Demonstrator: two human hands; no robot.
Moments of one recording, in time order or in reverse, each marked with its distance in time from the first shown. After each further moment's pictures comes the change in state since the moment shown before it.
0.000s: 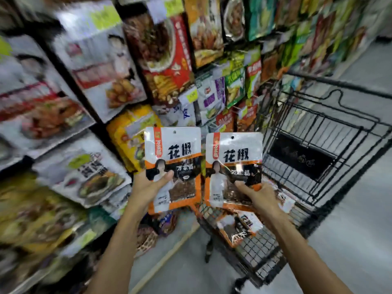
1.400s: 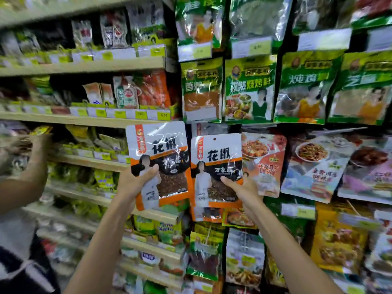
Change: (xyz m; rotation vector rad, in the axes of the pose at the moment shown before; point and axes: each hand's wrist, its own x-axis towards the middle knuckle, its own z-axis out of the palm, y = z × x) left_hand -0.467 -0.072 -0.701 -0.114 1.082 0.180; right_hand -0.536 -0.049 0.602 -0.119 -1.196 -0.347
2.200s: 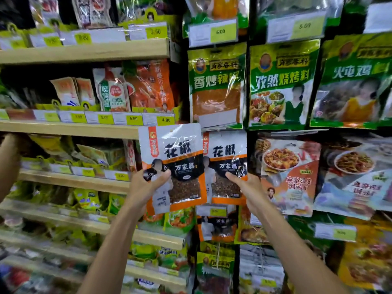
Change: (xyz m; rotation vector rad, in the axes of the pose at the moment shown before) left_hand 0.115 -0.050 0.007 -0.070 -0.169 0.023; right_hand 0.116 0.017 0.051 0.024 0.104 0.019
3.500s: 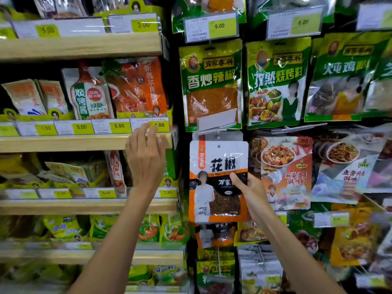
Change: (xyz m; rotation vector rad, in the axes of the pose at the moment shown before) left_hand 0.097 0.007 0.022 0.951 0.543 0.952; right_hand -0.025 0.000 0.021 0.063 0.147 -0.204
